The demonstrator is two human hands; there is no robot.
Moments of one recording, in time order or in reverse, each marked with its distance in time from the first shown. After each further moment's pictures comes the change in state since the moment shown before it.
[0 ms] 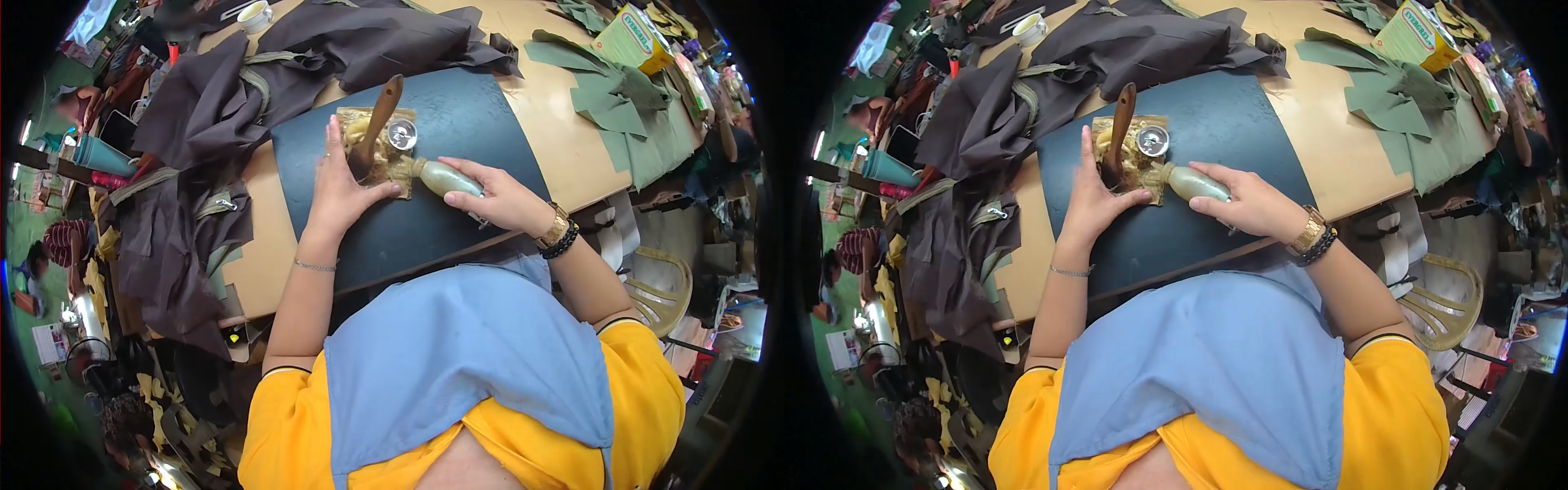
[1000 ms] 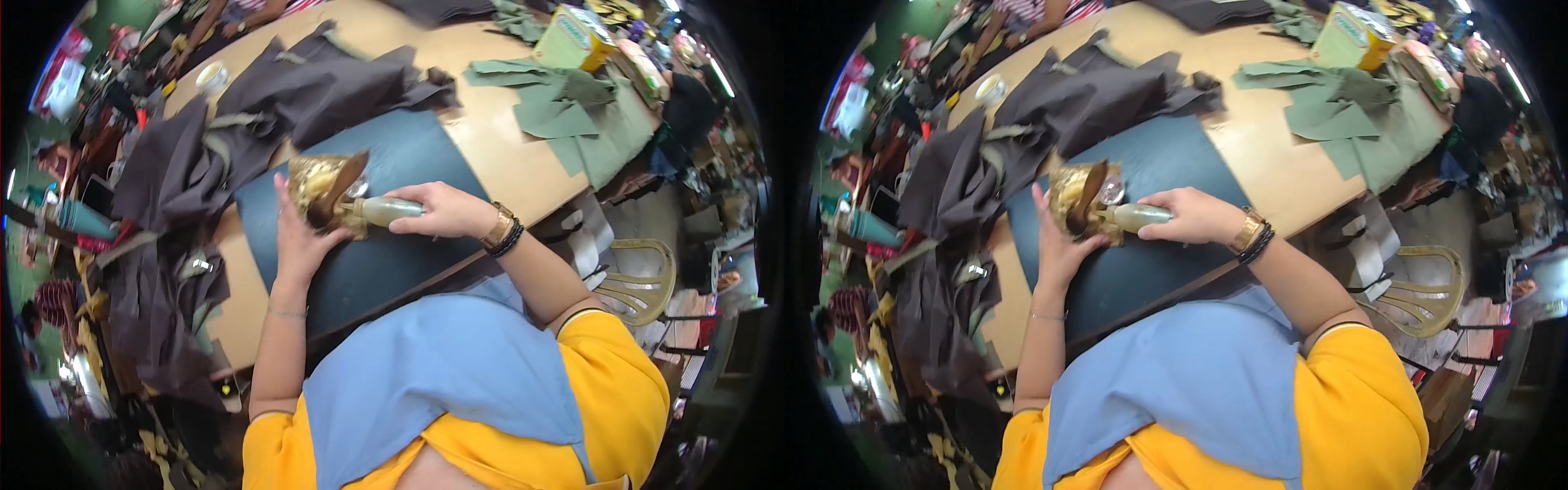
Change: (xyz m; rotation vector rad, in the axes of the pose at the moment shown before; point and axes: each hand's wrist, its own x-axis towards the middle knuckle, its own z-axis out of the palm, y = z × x) left_hand 0.004 -0.007 0.011 -0.195 0.191 0.255; right_hand 0.018 -0.017 -0.027 -0.081 -0.083 0.085
